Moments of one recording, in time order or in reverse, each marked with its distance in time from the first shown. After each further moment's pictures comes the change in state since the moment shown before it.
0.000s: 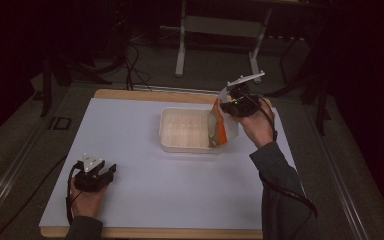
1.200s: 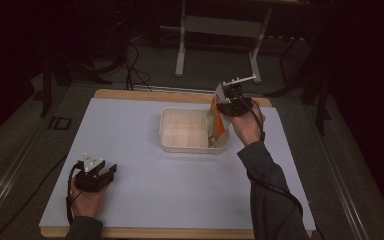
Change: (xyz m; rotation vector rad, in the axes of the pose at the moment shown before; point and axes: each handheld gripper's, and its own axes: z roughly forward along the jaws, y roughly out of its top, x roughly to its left) left arm -0.001 0.000 0.000 0.002 -0.006 0.000; right arm -0.003 -0.004 0.037 0.009 -0.086 0.110
